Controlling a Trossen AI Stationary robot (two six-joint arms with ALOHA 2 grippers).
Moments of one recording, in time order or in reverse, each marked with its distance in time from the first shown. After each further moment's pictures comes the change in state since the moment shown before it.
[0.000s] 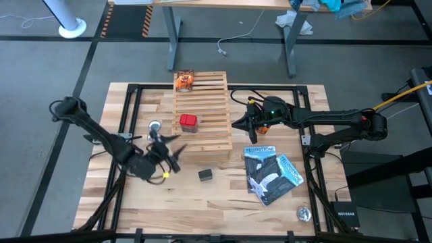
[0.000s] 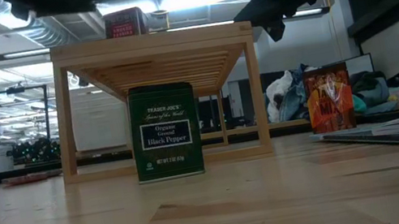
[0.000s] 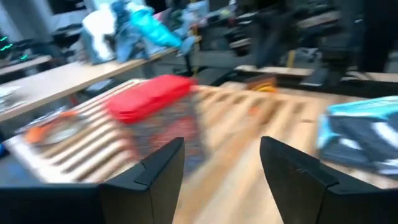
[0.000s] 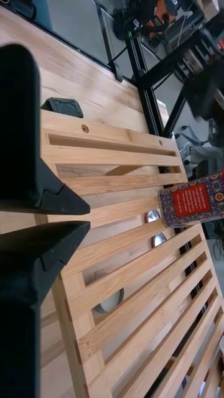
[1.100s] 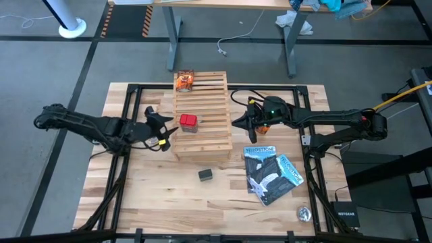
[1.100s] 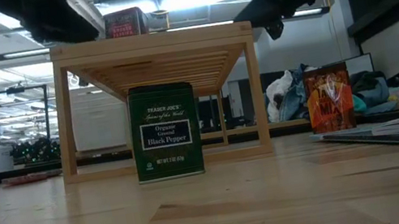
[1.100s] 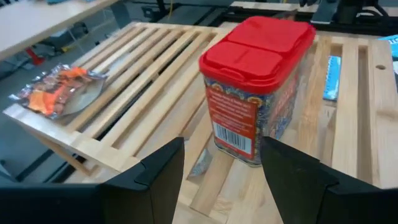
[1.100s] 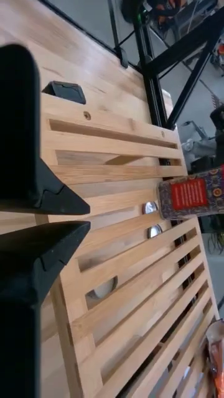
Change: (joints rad) left arm 0.415 -0.350 -0.002 -0.449 0.564 0.063; right arm 0.000 0.000 0.000 0.005 0.028 -0.069
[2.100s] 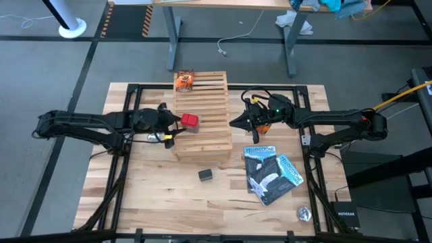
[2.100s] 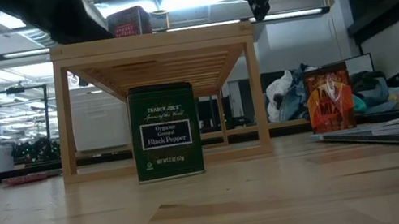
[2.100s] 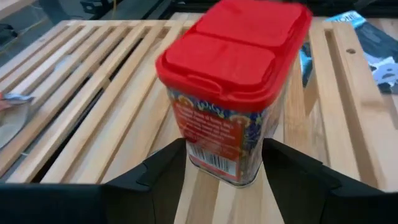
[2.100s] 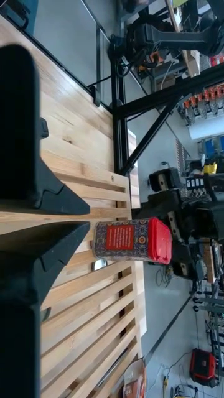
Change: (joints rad) left arm 0.262 0.085 -0.014 0.148 0.456 0.233; right arm 0.000 0.000 0.000 0.208 -0.139 -0.038
